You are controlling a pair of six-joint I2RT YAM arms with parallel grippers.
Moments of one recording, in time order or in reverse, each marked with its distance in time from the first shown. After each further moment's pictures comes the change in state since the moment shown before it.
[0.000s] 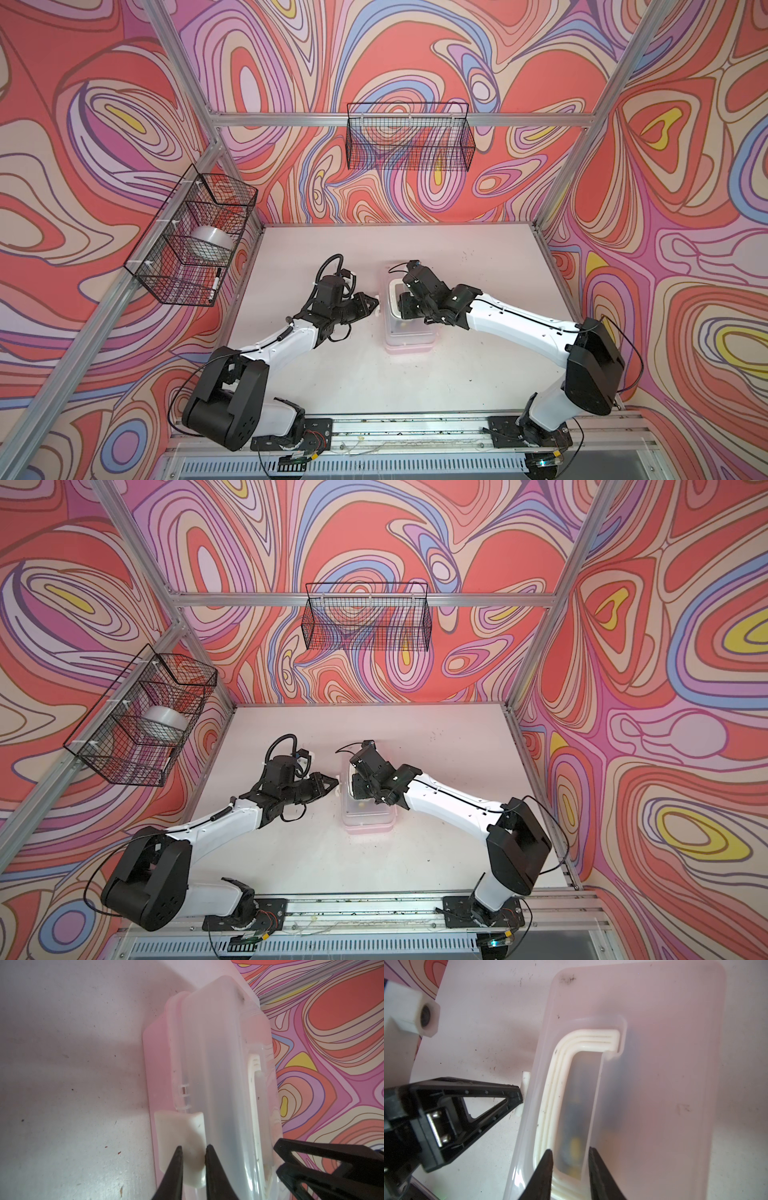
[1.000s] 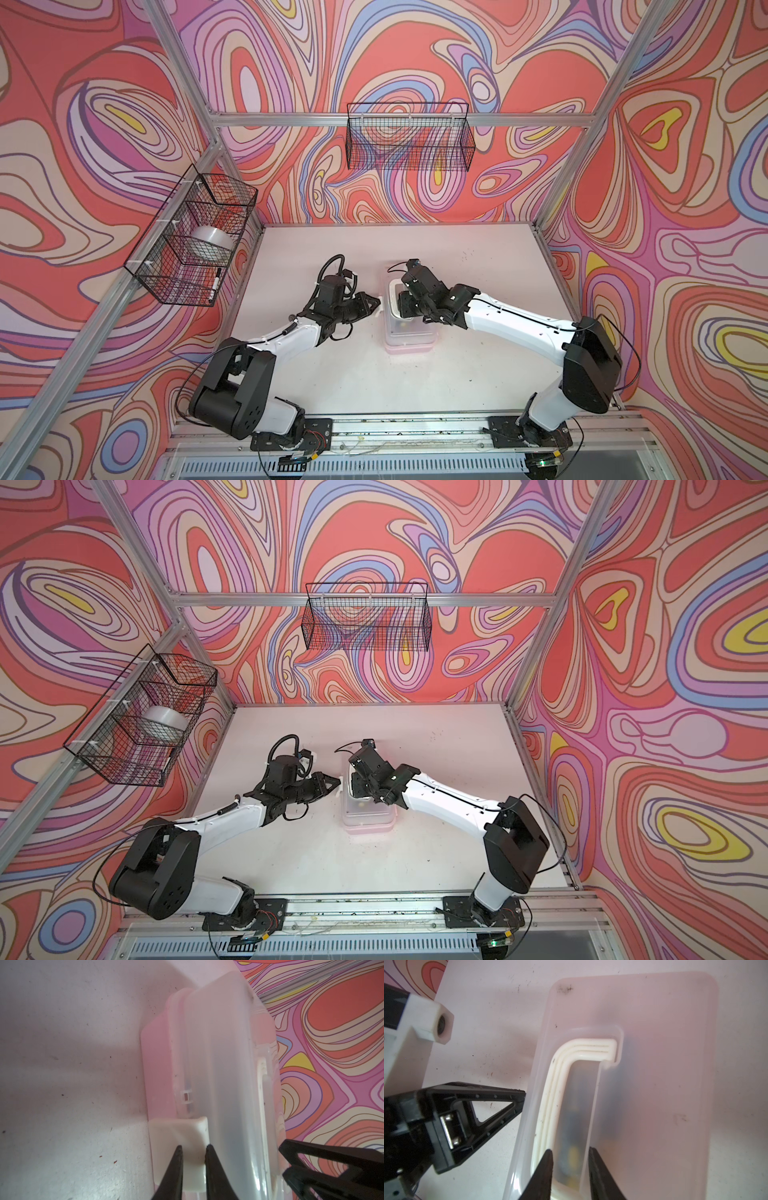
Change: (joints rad) left arm 0.000 0.053 0.000 0.051 0.023 -0.010; right arm 0.000 0.018 0.006 0.022 0.025 -0.003
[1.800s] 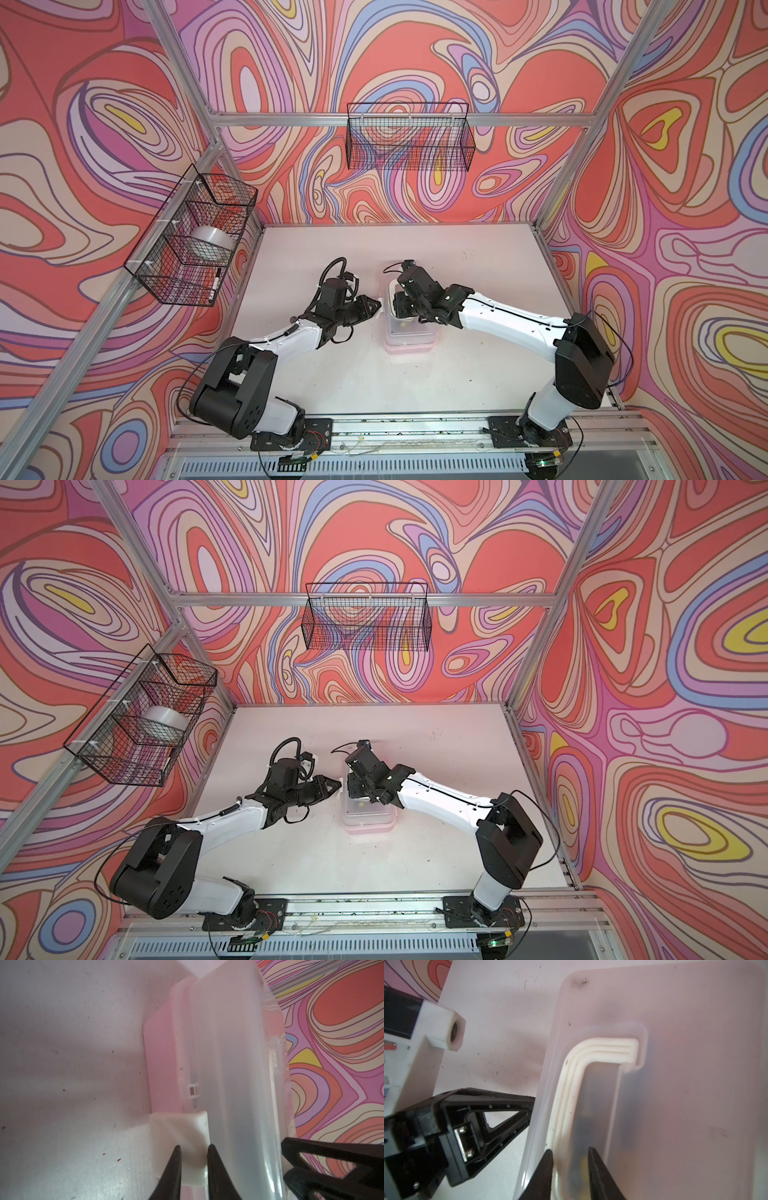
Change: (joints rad) left arm -0.018 0.005 -0.029 0.022 -0.023 0.015; right arm 0.006 0.041 0.013 0.027 -0.032 0.002
